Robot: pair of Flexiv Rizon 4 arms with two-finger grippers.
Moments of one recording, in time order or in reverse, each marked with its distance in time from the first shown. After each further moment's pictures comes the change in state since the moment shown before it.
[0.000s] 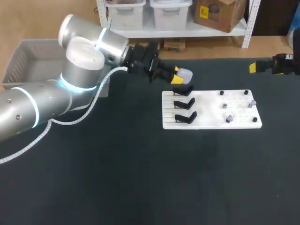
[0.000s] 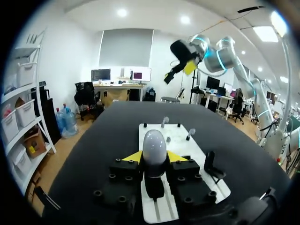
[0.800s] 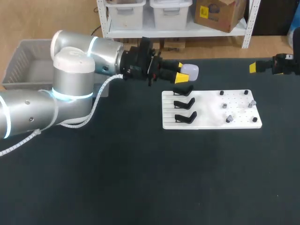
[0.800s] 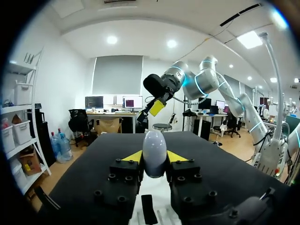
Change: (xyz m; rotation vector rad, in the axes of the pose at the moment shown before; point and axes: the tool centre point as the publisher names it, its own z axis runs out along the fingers) left arm -0.059 -0.072 -0.002 0.025 -0.227 0.056; right arm 0.000 0.000 0.000 0.000 0.000 0.000
